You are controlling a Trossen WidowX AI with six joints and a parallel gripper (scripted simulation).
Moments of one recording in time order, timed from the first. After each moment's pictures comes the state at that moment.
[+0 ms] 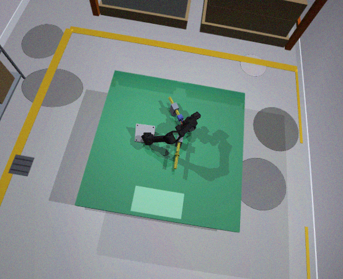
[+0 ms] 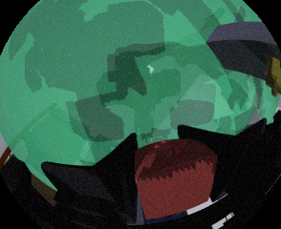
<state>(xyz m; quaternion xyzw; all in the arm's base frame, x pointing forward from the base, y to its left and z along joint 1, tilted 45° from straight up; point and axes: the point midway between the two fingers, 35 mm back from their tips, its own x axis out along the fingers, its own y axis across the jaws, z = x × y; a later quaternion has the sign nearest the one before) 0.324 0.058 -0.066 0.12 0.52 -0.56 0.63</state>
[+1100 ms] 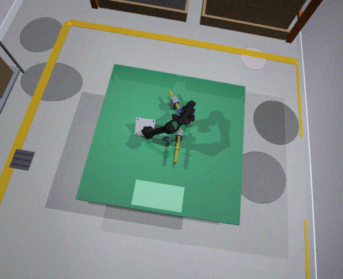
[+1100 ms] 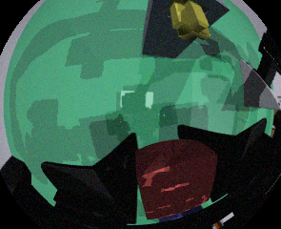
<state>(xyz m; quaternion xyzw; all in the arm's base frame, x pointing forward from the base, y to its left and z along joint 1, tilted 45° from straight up) 0.303 0.059 -0.047 0.19 0.25 -0.70 0.64</state>
